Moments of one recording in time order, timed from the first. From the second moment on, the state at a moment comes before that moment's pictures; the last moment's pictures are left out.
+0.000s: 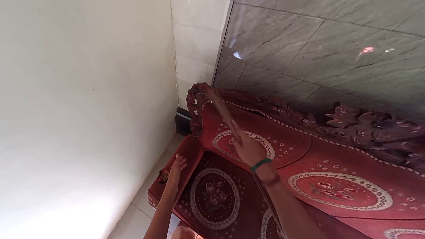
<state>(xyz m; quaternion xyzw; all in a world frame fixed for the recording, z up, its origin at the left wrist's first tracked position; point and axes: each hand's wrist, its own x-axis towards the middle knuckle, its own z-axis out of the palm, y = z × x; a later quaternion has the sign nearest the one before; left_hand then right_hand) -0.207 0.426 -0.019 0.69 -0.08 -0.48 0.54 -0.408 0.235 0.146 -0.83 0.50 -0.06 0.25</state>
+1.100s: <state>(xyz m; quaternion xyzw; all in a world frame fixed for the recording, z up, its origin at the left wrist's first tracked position) -0.353 0.377 0.120 0.36 -0.02 -0.44 0.82 -0.713 0.449 0.033 -0.81 0.54 -0.10 0.22</state>
